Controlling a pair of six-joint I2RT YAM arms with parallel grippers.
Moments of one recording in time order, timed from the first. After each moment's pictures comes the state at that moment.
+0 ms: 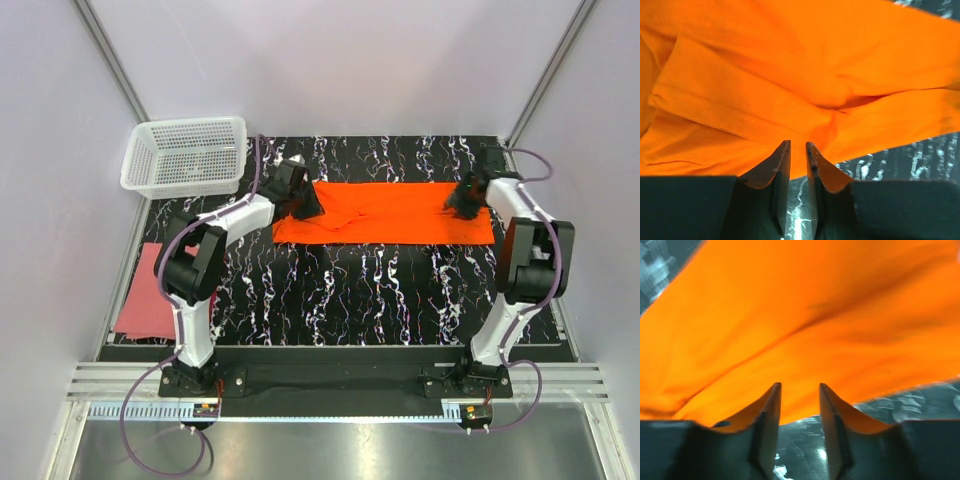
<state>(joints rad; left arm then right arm) -0.47 1.95 1.38 -0.19 0.10 -0.71 -0.14 1.86 1.38 -0.55 -0.07 0.53</state>
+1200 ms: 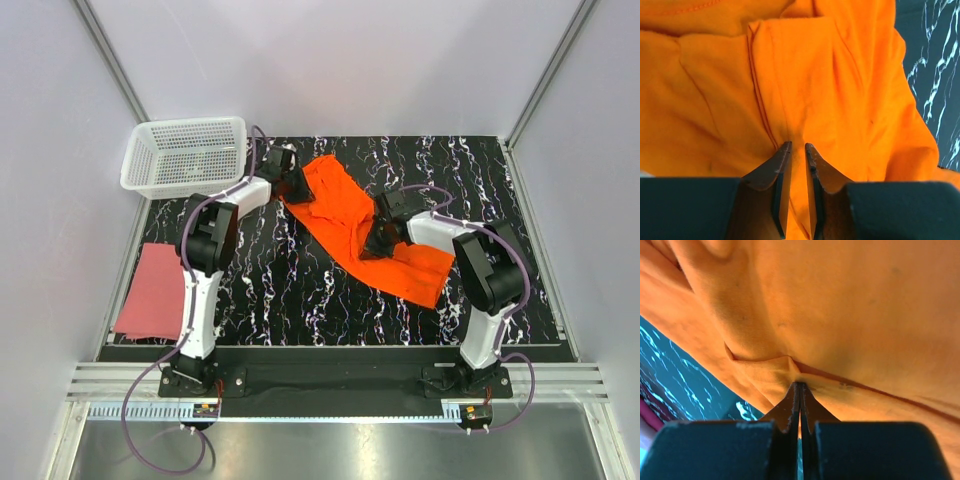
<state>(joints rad) -0.34 2.29 1.71 -0.22 0.24 -0.63 0.44 1.86 1.12 -0.34 -0.17 0.80</state>
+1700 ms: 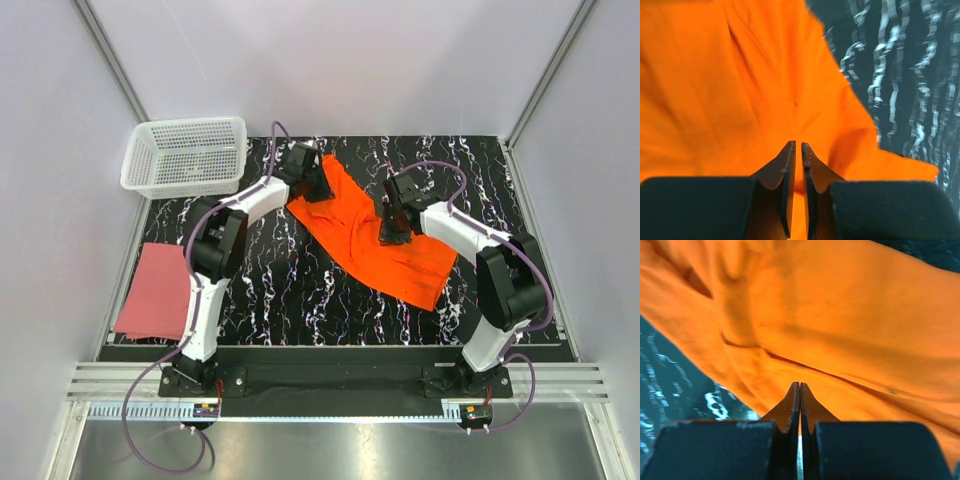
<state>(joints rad) -0.44 2.21 1.74 -0.26 0.16 -0.66 0.42 1.73 1.21 -0.54 0.01 0.58</state>
